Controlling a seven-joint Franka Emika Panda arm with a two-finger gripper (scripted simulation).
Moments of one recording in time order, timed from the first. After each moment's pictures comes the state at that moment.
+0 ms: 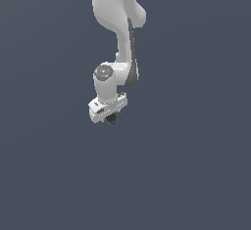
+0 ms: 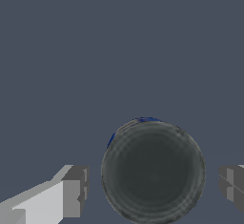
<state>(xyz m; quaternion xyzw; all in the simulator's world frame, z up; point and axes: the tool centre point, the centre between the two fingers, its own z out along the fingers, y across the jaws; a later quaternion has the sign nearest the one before) -0.073 -0.078 0.038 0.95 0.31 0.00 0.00</state>
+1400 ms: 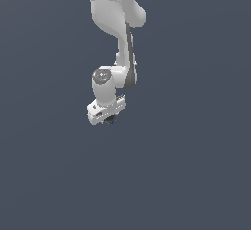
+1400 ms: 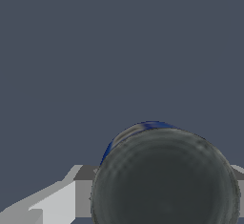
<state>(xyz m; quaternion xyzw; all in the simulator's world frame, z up) -0.066 -0.086 0.027 0.95 0.31 0.00 0.00</state>
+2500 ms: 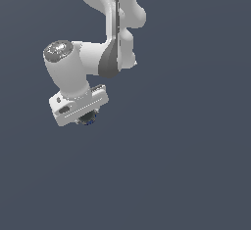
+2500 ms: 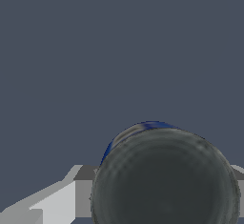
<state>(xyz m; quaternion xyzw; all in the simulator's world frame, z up) 0.015 -0.157 0.167 0.95 0.31 0.00 0.00</state>
